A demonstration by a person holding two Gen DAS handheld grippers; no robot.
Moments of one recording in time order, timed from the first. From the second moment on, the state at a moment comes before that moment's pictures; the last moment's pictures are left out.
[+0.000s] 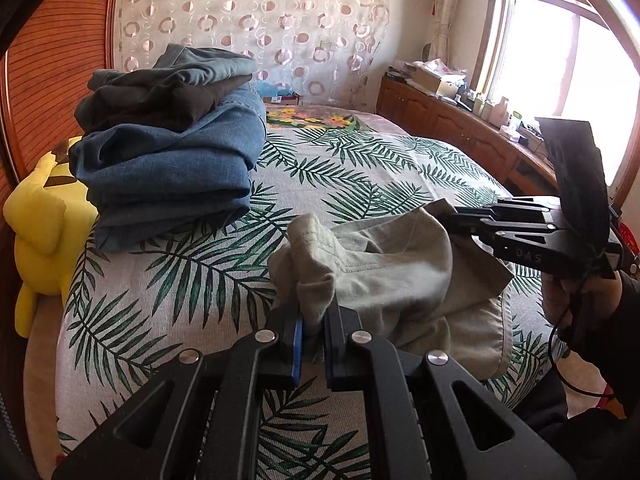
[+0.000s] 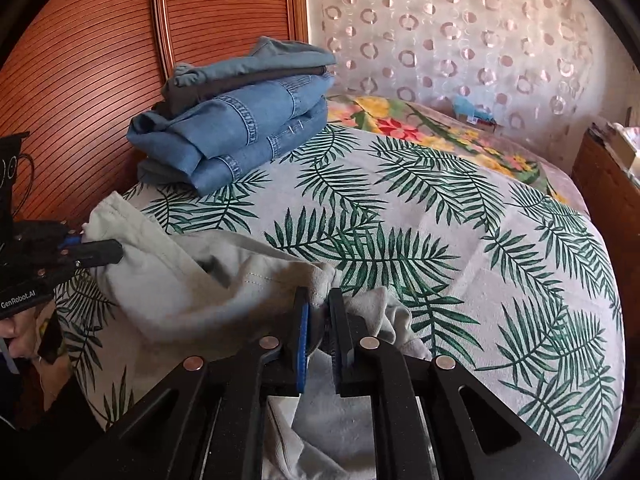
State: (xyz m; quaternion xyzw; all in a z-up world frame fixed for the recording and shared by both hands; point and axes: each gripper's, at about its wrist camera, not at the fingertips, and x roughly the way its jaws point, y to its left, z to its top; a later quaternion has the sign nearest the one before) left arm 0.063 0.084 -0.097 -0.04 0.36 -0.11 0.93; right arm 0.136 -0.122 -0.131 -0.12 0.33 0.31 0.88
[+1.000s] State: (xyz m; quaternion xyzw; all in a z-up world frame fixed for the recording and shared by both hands) left arm 0.058 0.086 -0.079 -0.04 0.33 -0.11 0.94; right arm 0.131 -0.141 -0.091 -0.09 0.26 0.36 0.89
